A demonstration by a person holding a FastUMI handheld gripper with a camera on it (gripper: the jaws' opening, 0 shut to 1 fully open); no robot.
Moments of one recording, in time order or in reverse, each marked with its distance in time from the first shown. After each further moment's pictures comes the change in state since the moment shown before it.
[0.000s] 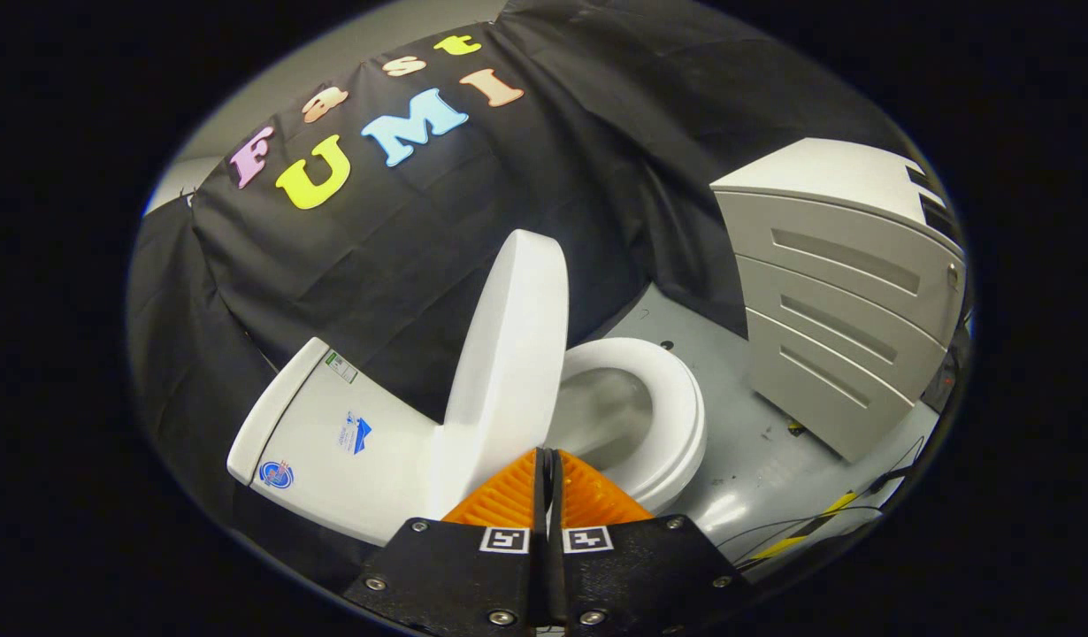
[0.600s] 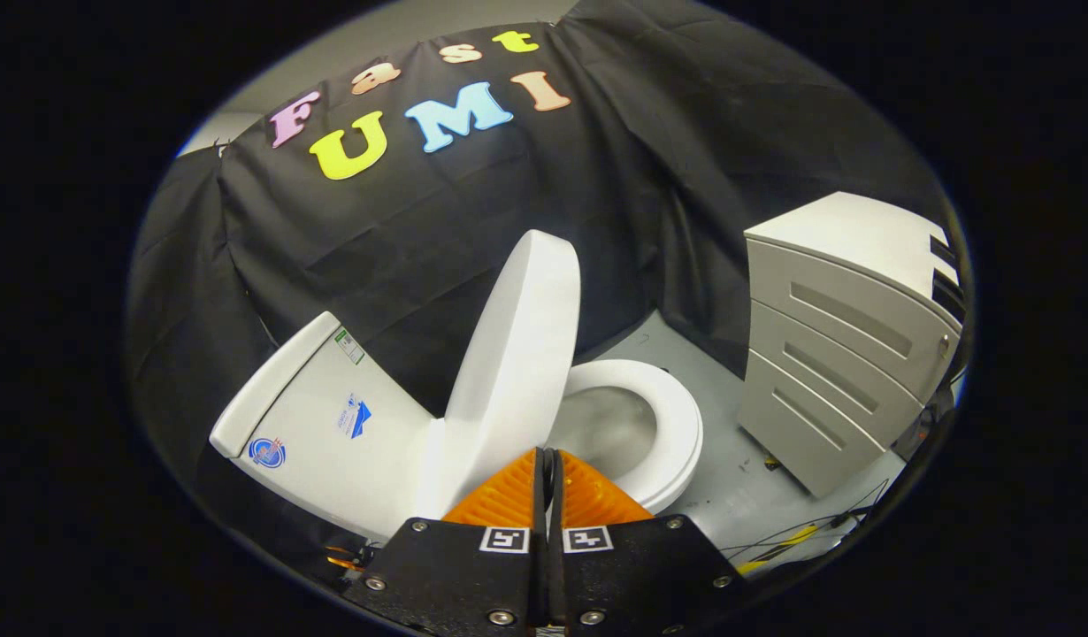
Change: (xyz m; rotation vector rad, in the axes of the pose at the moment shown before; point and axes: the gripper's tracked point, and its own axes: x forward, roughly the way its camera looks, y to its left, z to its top) arm -0.012 0.035 0.010 -0.171 -0.035 -0.026
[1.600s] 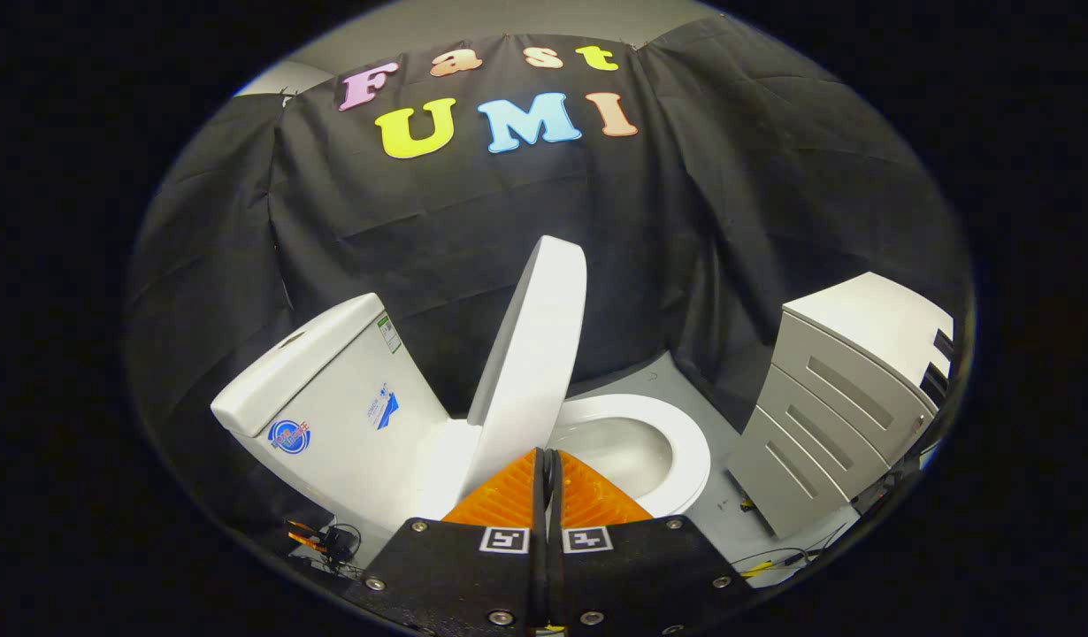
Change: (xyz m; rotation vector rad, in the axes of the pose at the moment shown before) arm -0.020 0.072 0.022 -0.195 -0.055 0.009
